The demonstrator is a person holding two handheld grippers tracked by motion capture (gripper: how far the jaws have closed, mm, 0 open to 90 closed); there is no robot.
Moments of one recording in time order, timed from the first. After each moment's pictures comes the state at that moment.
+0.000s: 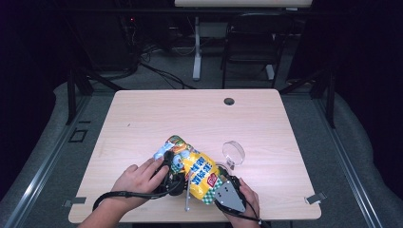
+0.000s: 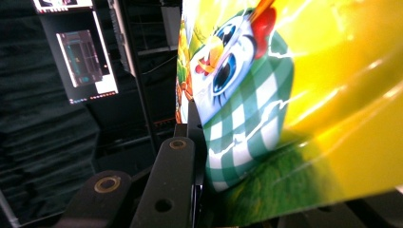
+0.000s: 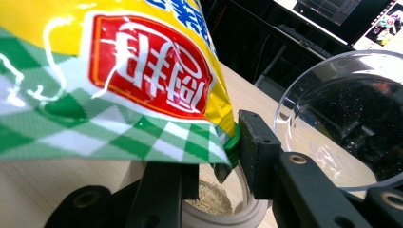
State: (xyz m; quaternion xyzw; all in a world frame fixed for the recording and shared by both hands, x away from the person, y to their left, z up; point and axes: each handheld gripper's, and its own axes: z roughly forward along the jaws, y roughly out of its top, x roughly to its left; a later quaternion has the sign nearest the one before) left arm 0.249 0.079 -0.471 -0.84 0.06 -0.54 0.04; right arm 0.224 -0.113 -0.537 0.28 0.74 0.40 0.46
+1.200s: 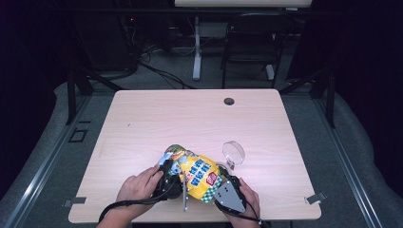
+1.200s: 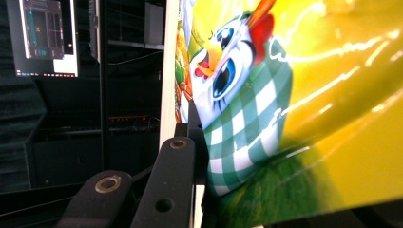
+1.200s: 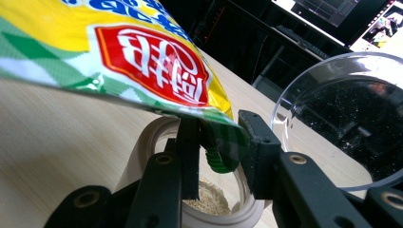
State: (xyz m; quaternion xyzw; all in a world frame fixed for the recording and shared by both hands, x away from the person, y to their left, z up) left arm 0.249 0.090 -0.501 -0.86 -0.03 -0.51 -0.04; right arm 0.224 -0.113 -0.537 0.28 0.74 0.40 0.46
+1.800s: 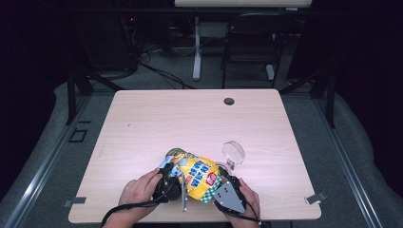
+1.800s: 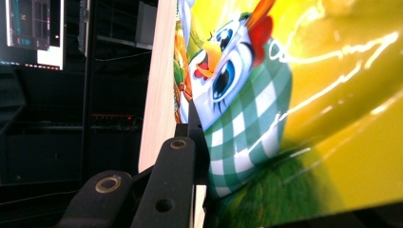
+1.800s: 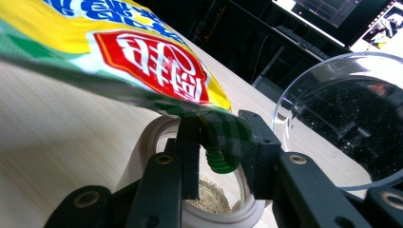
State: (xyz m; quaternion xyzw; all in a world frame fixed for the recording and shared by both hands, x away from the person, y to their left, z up) left arm 0.248 0.092 -0.513 -0.87 -0.06 -0.49 -0.07; right arm 0.223 -0.113 -0.537 0.28 0.74 0.40 0.47
